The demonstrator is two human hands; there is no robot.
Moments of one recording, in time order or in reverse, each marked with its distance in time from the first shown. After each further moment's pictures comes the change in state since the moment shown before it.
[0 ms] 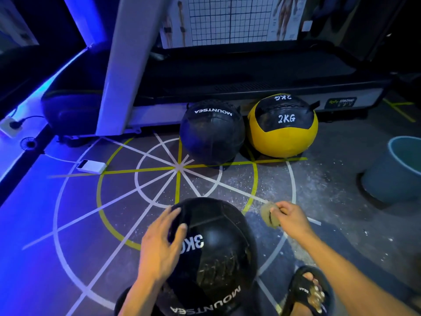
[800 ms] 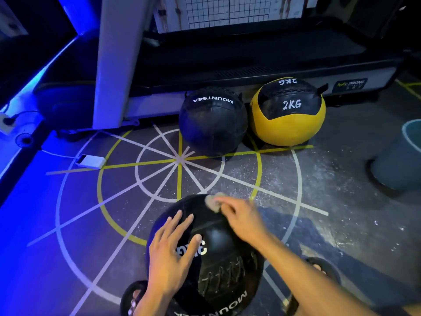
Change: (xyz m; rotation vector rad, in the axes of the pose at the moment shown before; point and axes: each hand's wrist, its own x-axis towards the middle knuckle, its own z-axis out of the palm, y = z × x) left_hand -0.015 -0.005 0.024 0.032 -0.007 0.067; right_hand -0.028 -0.071 0.093 -0.127 -0.146 -0.453
